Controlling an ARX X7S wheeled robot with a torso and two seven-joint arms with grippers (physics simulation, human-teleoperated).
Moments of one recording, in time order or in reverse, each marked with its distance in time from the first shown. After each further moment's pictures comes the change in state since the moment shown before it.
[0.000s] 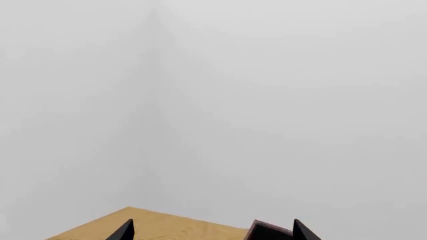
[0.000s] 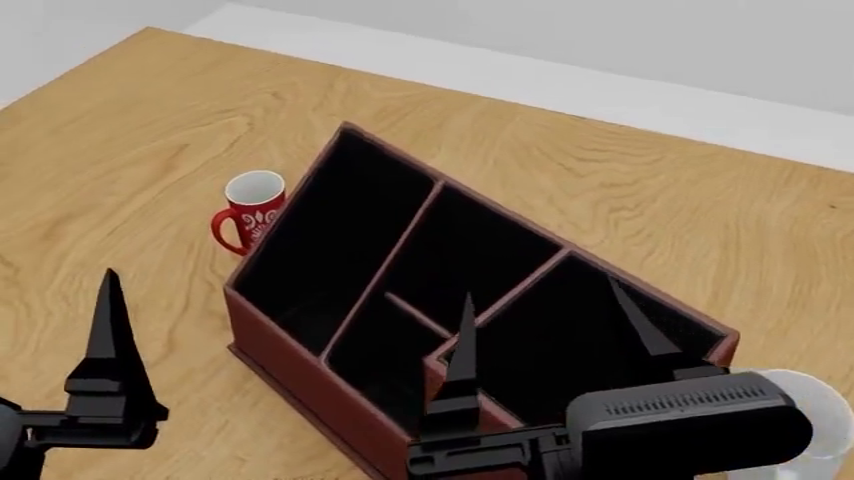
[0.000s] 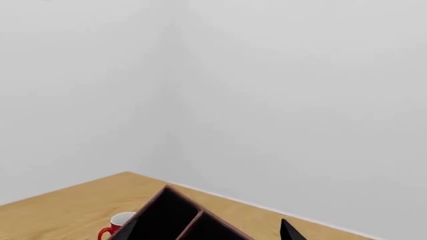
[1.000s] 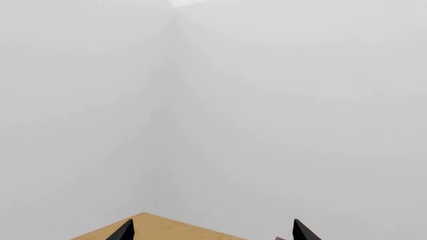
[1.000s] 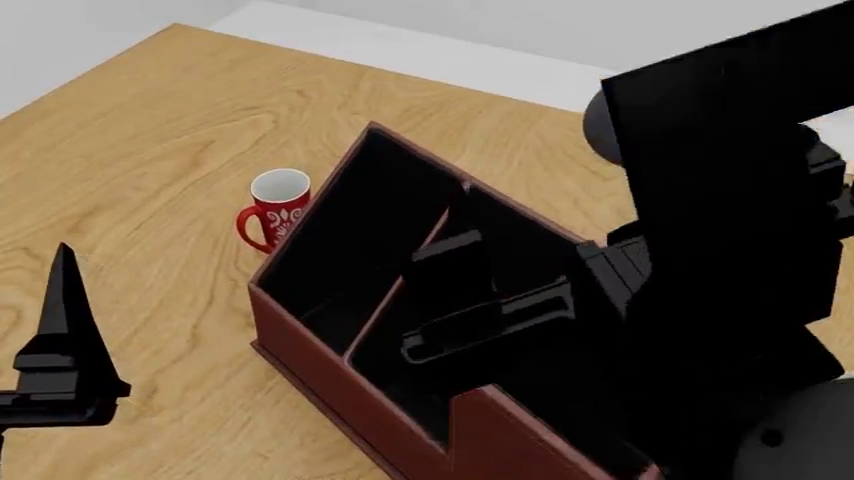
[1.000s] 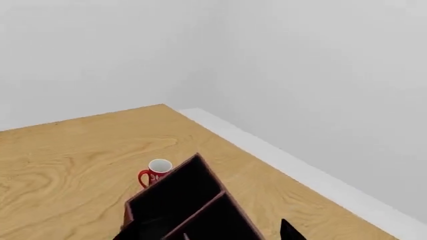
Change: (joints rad) left arm -0.021 -0.046 -0.037 0.049 -0.086 -0.034 -0.043; right arm 1.018 0.416 -0.050 0.023 1.775 0.864 1.084
